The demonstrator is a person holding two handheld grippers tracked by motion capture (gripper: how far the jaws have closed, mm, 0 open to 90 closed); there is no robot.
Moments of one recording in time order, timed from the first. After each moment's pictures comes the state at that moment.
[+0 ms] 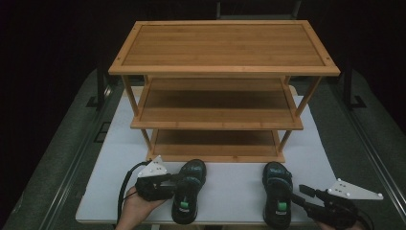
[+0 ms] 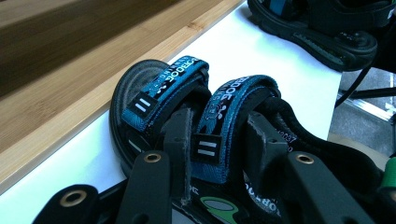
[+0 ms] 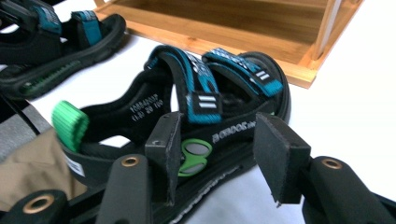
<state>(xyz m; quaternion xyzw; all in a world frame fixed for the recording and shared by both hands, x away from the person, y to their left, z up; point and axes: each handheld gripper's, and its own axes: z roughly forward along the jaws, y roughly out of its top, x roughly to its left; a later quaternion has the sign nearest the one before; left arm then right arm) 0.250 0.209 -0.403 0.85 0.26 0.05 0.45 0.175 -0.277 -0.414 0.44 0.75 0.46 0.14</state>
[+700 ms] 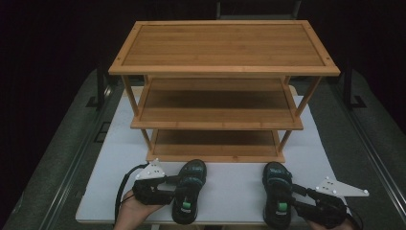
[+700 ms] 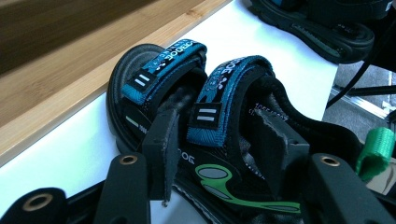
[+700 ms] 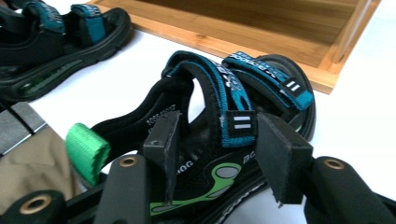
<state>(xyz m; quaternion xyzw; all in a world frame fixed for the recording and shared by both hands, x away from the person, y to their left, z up) 0.243 0.214 -0.404 0.85 0.28 0.04 0.44 0.179 -0.253 -0.411 0.45 0.76 0.44 0.14</state>
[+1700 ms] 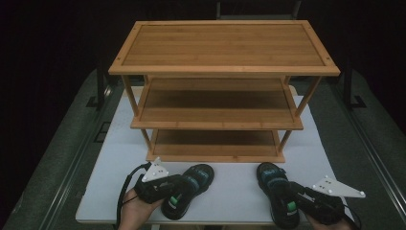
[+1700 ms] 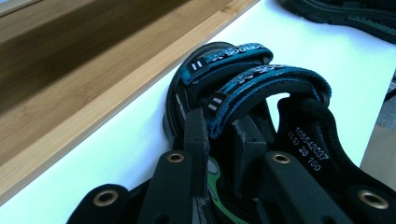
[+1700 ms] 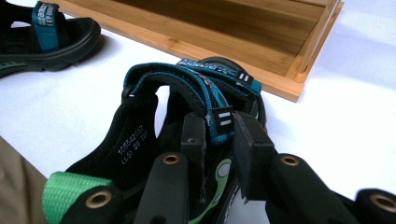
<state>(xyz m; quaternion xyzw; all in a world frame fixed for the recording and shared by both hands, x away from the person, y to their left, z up) 0.242 0.206 -0.401 0.86 0.29 0.12 0.41 0.181 -0.246 -0.409 0.46 0.76 0.42 0.20</state>
